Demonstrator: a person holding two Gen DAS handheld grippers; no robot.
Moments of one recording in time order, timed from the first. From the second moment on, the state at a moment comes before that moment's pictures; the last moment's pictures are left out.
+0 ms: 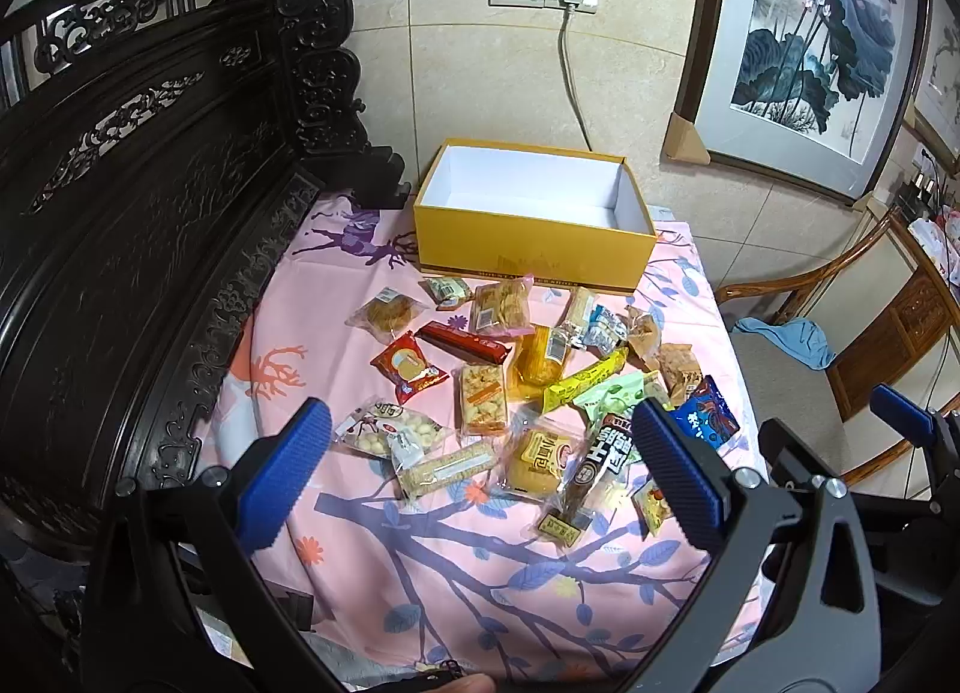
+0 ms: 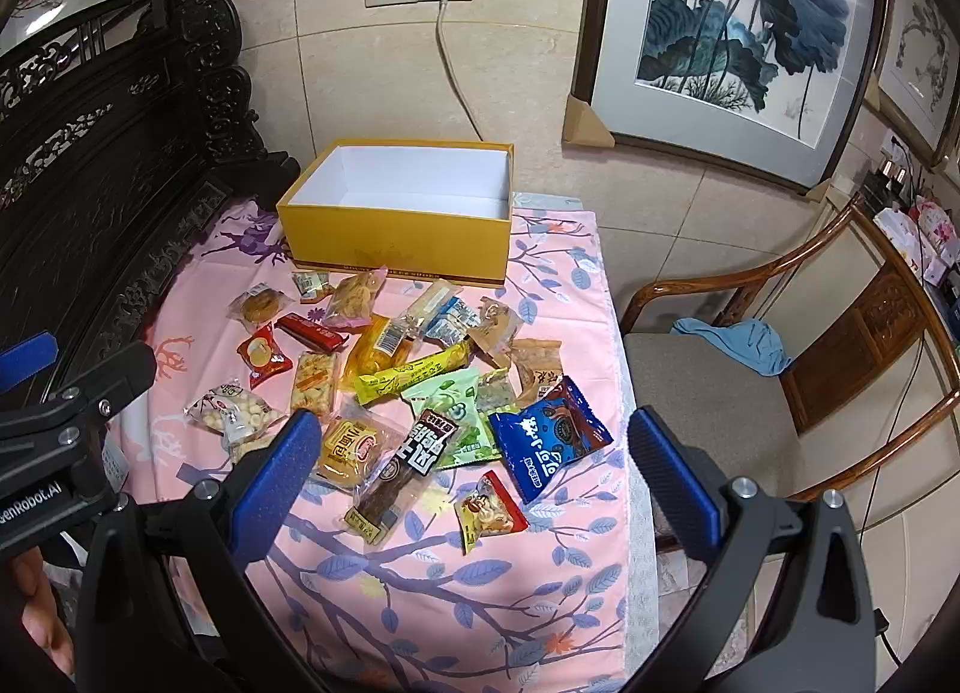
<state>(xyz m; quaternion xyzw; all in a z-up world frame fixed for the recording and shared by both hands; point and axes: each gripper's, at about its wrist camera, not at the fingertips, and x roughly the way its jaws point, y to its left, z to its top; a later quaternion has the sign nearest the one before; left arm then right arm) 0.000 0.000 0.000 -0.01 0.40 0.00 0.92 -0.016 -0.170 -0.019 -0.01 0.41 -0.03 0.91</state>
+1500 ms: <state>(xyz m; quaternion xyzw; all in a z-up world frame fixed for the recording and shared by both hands) 0.015 0.005 -0.064 -0.02 0.46 0.01 0.89 0.000 -0.180 -0.065 0.01 0.47 -0.01 0.88</state>
